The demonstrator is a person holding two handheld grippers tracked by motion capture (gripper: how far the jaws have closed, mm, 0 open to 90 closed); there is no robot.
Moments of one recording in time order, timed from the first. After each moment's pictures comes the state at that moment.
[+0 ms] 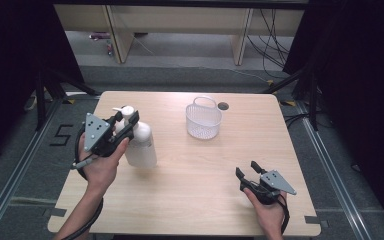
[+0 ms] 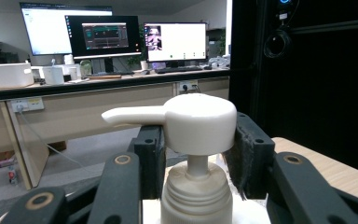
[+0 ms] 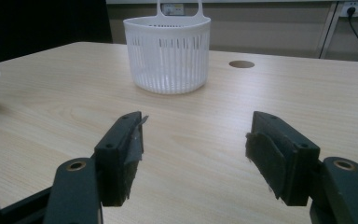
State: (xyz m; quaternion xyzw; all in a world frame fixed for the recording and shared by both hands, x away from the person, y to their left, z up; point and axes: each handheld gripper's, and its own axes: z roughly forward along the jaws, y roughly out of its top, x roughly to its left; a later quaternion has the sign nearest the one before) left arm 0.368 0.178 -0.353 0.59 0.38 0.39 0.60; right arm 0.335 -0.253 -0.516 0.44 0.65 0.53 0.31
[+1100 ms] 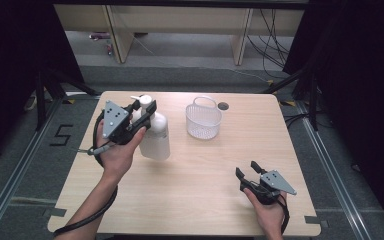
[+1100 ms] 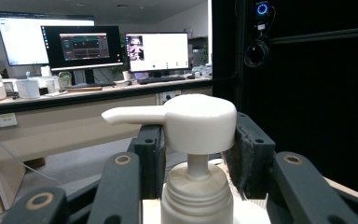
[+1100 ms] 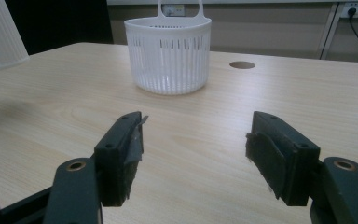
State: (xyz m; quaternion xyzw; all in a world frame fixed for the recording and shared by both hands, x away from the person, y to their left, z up) left arm 0.391 0.142 -0.336 0.59 0.35 0.37 0.62; right arm 0.335 -0.253 -0.516 0.44 0.65 0.54 0.30
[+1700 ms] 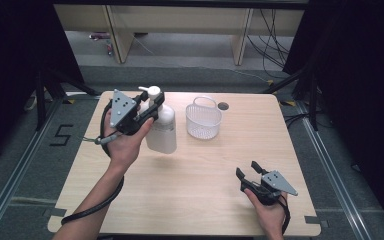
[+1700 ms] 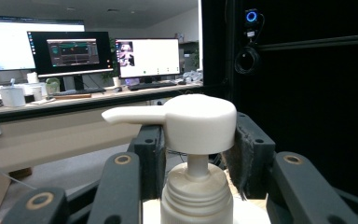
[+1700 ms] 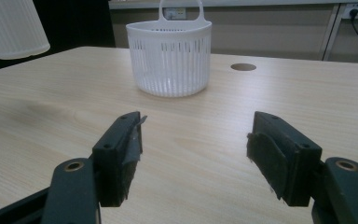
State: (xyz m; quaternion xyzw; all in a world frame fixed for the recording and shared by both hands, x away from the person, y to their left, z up) left arm 0.407 0.126 -0.320 0.59 0.33 0.37 0.64; right arm 0.332 -0.254 -0.515 0.45 0.65 0.54 0.30
